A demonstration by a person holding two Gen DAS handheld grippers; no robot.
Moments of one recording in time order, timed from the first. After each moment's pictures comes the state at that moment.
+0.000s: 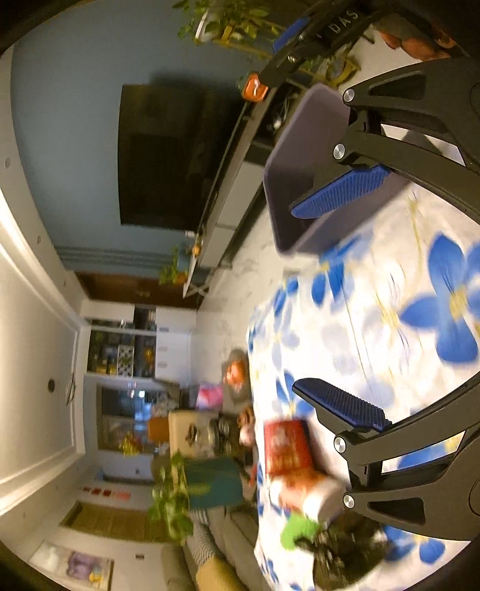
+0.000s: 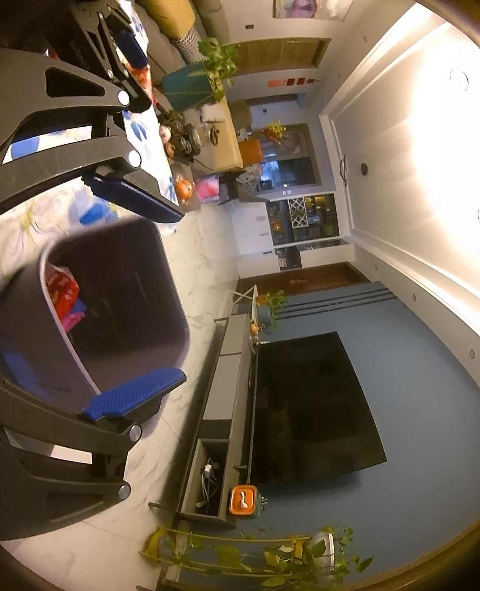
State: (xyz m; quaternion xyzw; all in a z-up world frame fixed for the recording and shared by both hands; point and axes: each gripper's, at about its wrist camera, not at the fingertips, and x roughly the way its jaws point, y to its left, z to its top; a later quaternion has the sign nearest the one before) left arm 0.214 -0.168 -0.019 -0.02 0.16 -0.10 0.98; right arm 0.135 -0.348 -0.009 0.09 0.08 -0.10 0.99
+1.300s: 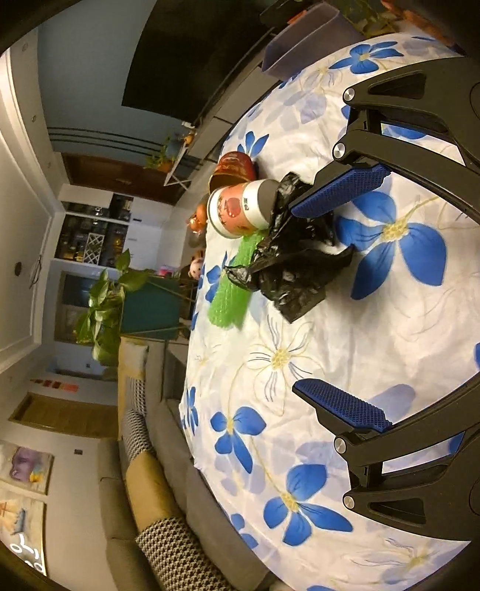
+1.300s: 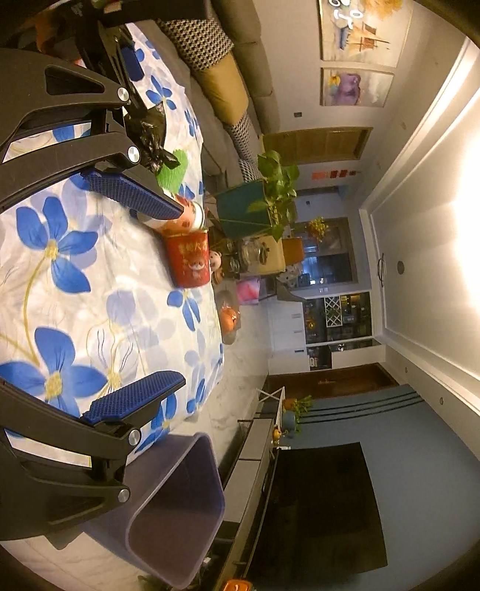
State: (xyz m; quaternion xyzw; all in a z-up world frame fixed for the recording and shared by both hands) left arm 0.181 0.094 -0.052 -0.09 0.24 0.08 0.96; right arm 0.151 -0.135 -0.018 0.05 0.13 0.09 0.99
